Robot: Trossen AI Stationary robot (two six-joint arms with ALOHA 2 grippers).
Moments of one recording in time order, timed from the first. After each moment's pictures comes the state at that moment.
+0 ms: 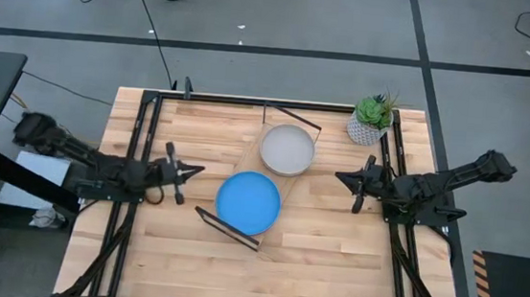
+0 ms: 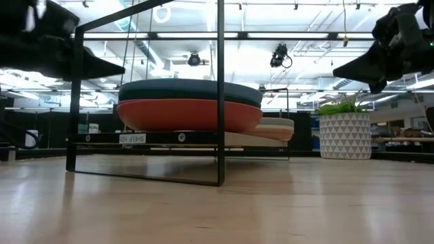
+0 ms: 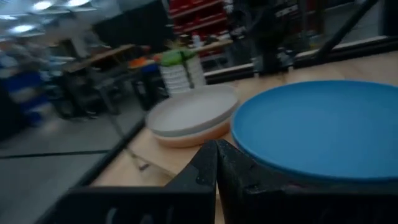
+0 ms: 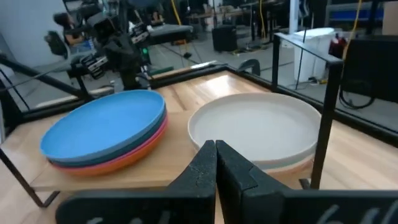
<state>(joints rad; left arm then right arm) -0.28 0.59 0.01 0.53 -0.62 0.22 0.33 0.31 0.07 0.11 0.67 0.24</state>
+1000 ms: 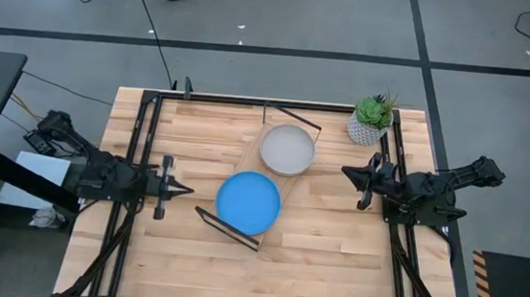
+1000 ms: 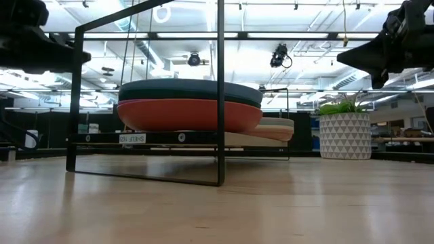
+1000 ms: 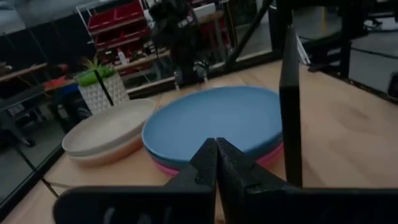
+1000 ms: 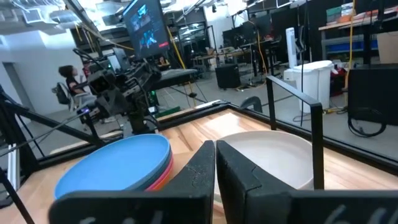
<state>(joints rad) -0.54 0.22 0.01 0.13 -0.54 0.20 0.33 0.10 0.01 0.19 0.68 0.15</state>
